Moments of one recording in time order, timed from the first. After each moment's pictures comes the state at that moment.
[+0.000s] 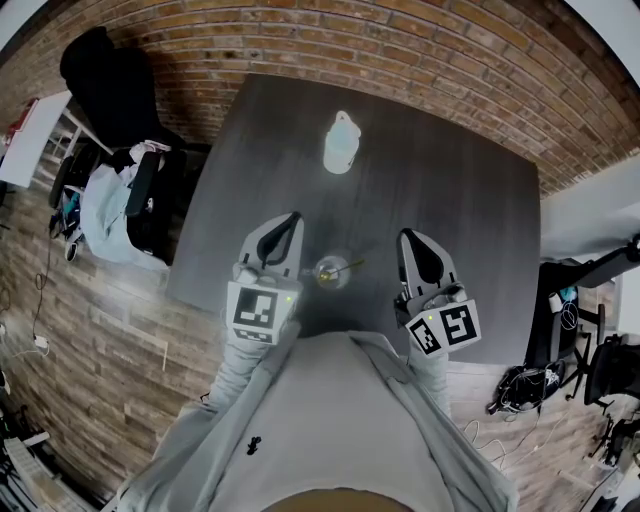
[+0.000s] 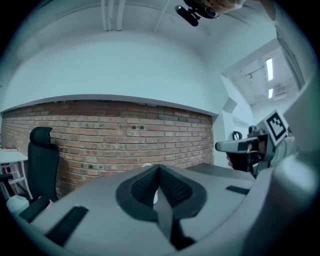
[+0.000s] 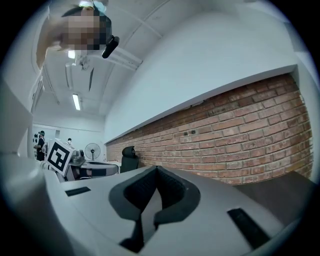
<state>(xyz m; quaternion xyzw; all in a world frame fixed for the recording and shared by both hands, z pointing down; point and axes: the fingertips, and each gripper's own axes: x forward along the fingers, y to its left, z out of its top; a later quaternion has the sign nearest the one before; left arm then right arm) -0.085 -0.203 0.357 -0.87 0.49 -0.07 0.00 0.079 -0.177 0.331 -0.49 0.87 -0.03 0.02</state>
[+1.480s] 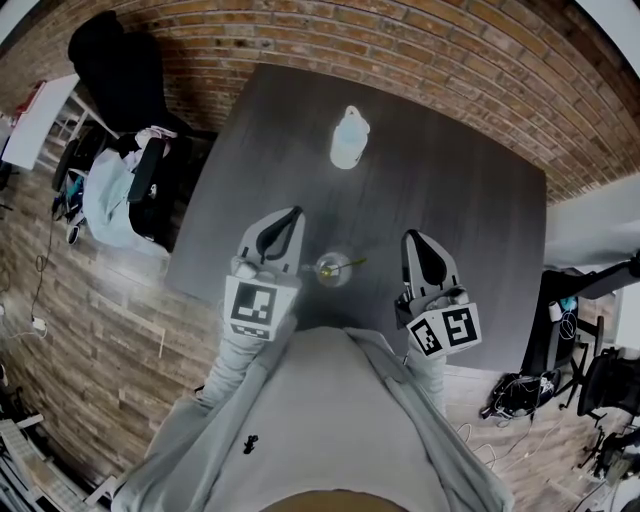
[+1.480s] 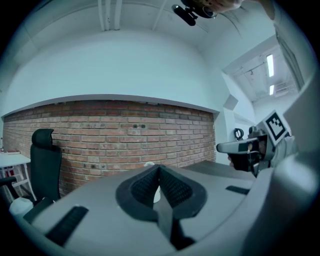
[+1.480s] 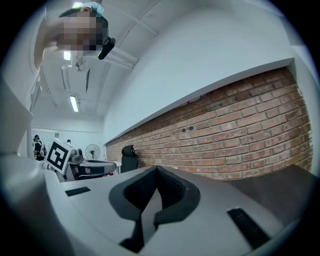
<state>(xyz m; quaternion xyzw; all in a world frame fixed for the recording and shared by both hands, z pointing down) -0.089 -0.204 0.360 -0.86 0.50 -0.08 0.01 0.085 -0.181 0.344 -0.49 0.87 -0.05 0.02</state>
